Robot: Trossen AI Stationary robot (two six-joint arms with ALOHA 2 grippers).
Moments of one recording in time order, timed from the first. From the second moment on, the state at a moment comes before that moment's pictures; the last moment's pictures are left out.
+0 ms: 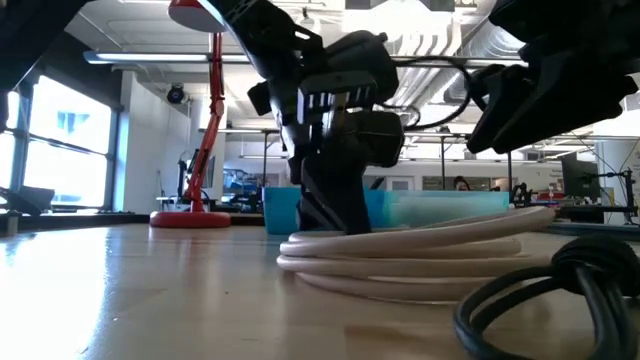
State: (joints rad) left arm -0.04 2.19 1.42 -0.37 0.47 -0.31; right arm 0.48 1.34 0.60 -0.02 0.34 0.10
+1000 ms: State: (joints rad) left arm 0.00 1.74 1.42 -0.18 0.21 0.04; right arm 0.97 1.20 0.60 0.21 1.15 -0.34
